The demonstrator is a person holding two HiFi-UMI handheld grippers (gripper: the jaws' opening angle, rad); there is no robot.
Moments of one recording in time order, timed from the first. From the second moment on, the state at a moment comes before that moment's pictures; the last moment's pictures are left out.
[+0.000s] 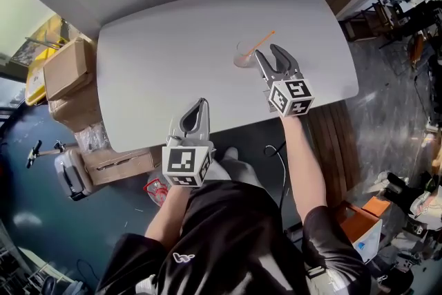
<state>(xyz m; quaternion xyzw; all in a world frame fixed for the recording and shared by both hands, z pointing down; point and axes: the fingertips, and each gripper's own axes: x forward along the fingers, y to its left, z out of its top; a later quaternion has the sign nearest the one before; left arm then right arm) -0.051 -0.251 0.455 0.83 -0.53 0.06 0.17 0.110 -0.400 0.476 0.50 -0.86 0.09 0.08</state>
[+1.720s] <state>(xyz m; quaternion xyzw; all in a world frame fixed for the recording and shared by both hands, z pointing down) -0.075 -0.263 0.472 0.81 -0.54 0.08 0.20 0.101 -0.442 0.524 0.51 -0.84 0.17 0.10</state>
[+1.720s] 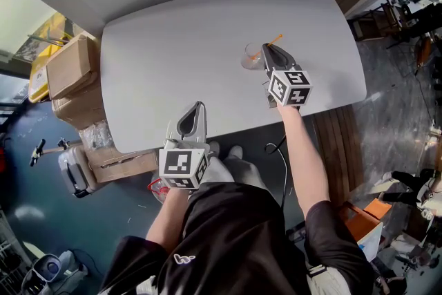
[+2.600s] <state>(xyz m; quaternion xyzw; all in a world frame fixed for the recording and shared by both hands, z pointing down) -0.071 -0.256 0.473 0.82 -0.54 0.06 0.21 0.098 -0.428 0.464 0.50 -0.86 0.12 0.07</state>
